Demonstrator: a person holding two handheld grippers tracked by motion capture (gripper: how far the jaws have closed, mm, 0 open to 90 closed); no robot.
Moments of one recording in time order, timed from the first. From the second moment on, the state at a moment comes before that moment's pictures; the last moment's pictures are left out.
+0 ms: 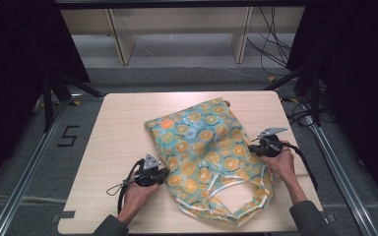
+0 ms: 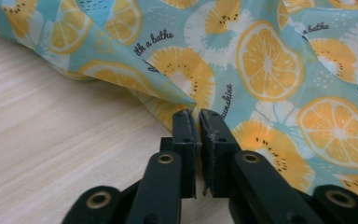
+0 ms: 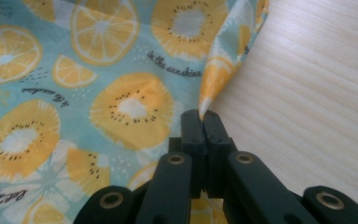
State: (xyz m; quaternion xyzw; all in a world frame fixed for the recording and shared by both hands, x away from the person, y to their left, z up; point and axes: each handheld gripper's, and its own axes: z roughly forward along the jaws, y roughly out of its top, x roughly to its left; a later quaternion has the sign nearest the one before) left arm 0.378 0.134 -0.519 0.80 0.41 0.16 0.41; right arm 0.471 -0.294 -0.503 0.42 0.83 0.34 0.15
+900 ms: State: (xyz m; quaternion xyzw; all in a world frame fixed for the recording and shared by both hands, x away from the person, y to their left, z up) left arm 0.420 0.193 -0.508 0.78 0.44 0.19 0.39; right arm 0.419 -0.266 -0.494 0.35 0.85 0.37 0.09
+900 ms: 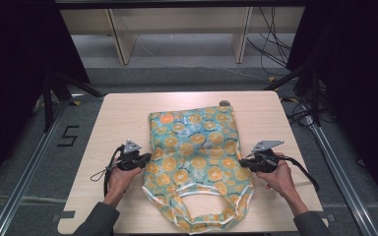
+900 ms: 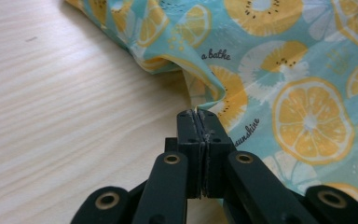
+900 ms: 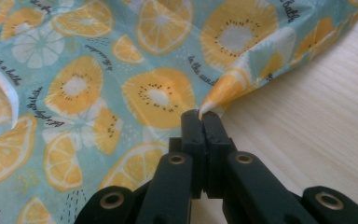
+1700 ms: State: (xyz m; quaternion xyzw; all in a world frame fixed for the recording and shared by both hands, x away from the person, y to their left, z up) left arm 0.337 0.176 -0.467 0.81 0.39 0.16 0.41; right arm 0.411 -0.258 -0.490 0.34 0.86 0.36 0.11
